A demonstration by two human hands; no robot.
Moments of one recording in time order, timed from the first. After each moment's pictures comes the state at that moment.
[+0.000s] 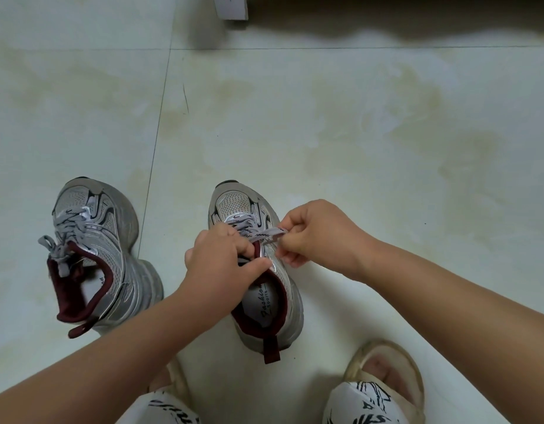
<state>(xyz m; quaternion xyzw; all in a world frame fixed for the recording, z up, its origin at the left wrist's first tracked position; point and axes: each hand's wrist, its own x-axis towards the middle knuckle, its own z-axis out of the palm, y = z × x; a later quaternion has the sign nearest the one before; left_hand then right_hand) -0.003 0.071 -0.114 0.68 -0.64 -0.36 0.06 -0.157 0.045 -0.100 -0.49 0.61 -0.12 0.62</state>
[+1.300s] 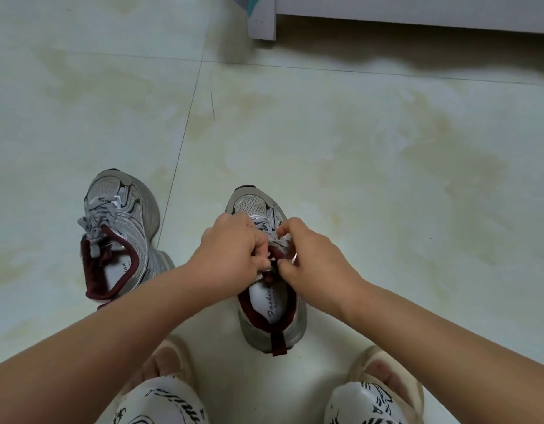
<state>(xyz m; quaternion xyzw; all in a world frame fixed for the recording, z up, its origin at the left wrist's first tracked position) 0.014 0.060 -0.096 0.58 -0.74 -0.33 -0.02 -0.127 0.079 -0.101 -0.66 0.62 -0.07 0.43</state>
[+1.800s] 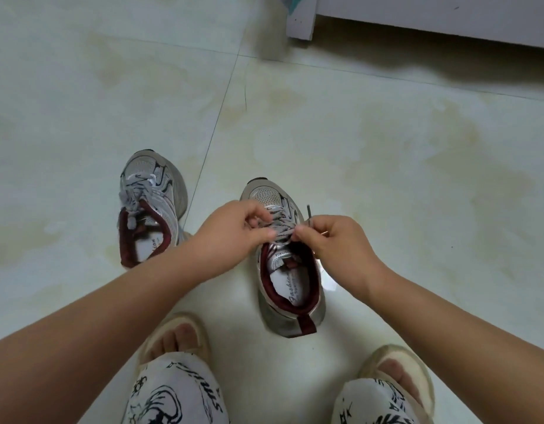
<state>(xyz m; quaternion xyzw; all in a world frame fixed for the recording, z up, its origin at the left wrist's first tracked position) 0.049 0.068 -0.095 0.65 -0.59 -0.45 0.13 -0.115 0.074 -0.101 -0.54 0.64 -0.20 0.51</state>
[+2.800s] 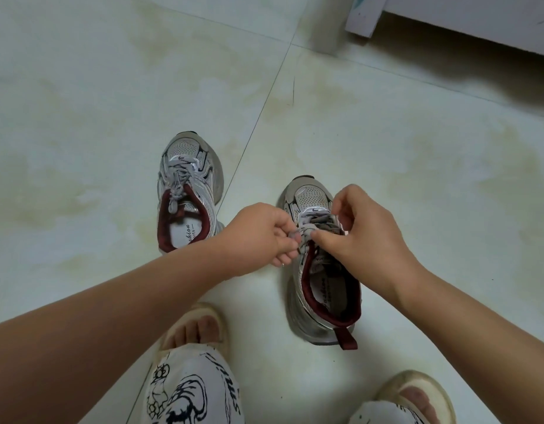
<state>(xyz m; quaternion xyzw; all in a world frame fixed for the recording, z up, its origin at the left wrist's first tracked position) 0.074 0.068 -0.108 0.62 -0.47 -0.61 0.16 -0.084 0.055 -0.085 -0.68 0.61 -0.15 0.38</state>
